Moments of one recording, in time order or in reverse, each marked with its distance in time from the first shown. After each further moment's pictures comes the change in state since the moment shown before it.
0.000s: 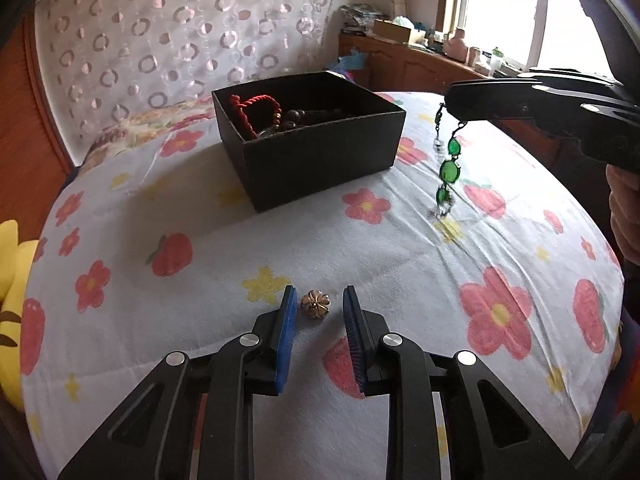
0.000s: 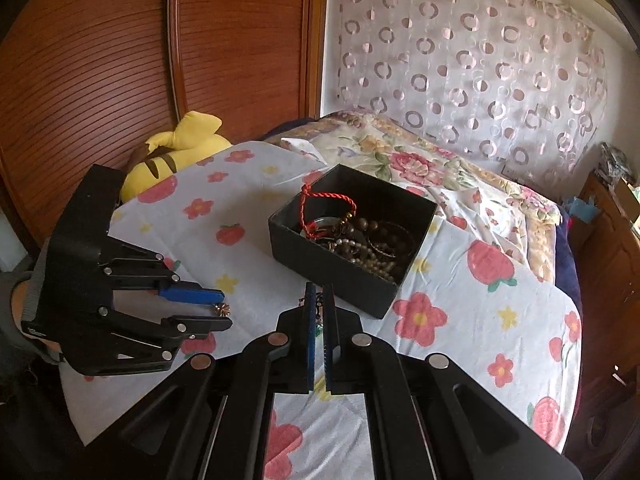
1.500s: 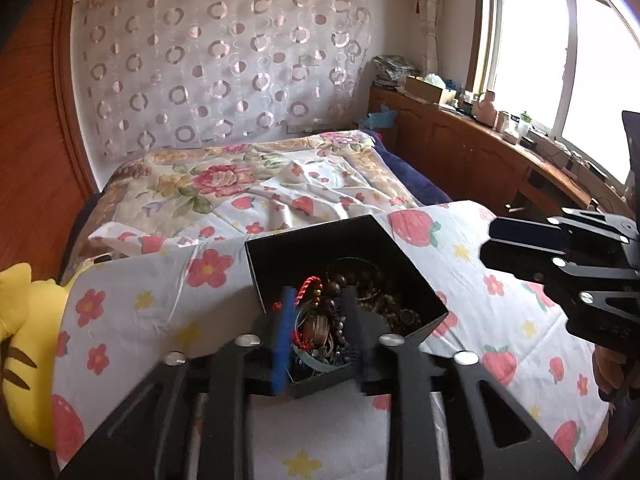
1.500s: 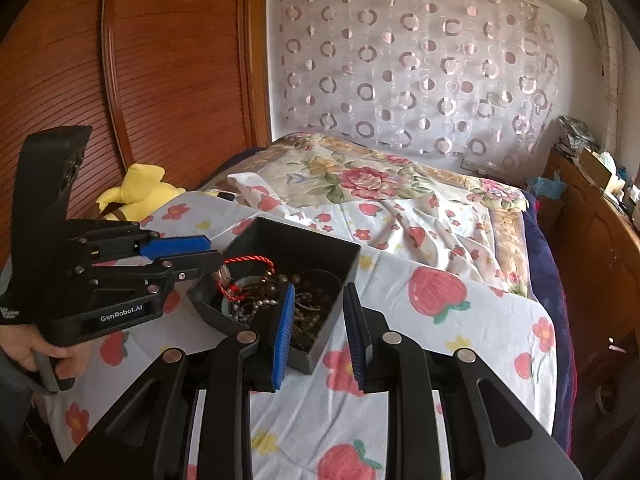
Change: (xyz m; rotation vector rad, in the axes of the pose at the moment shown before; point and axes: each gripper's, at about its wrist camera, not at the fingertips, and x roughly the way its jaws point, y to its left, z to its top) left arm -0.008 0.027 0.113 -0.108 -0.172 0.059; right arm 0.005 -0.061 0.031 0.171 -0.075 -0.120
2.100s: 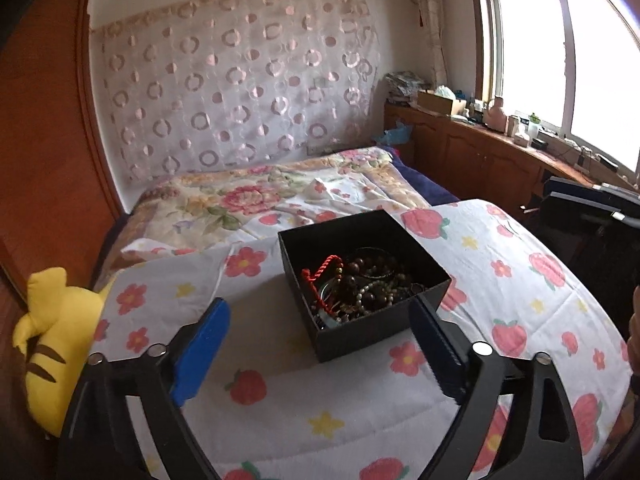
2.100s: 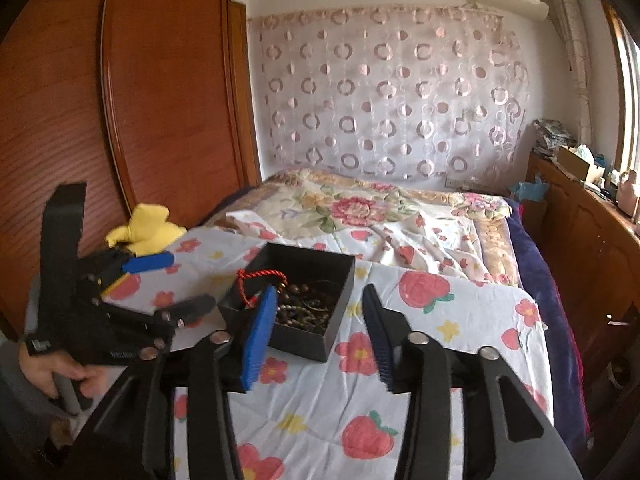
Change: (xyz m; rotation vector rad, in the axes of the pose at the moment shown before) left arm -0.050 -0.009 -0.036 0.049 -0.103 0.112; right arm -0.068 0.017 -0.023 0.086 -0.167 -0.027
